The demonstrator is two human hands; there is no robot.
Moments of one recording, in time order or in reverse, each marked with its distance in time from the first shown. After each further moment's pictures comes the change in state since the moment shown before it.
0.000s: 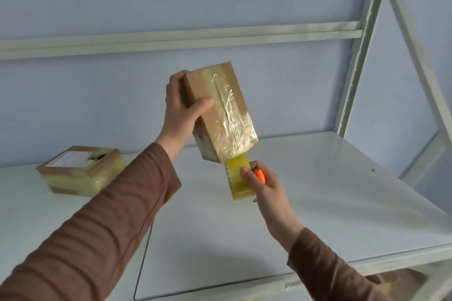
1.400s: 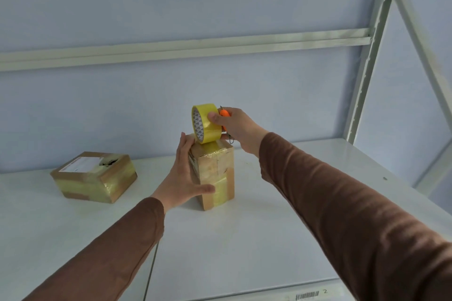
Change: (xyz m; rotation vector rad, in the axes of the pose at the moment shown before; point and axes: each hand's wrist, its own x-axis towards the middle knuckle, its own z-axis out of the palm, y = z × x) left_hand -0.072 -0.107 -0.064 0.489 -0.395 -0.154; right_hand 0.148 -0.079 0.062 -0.200 -0.235 0.120
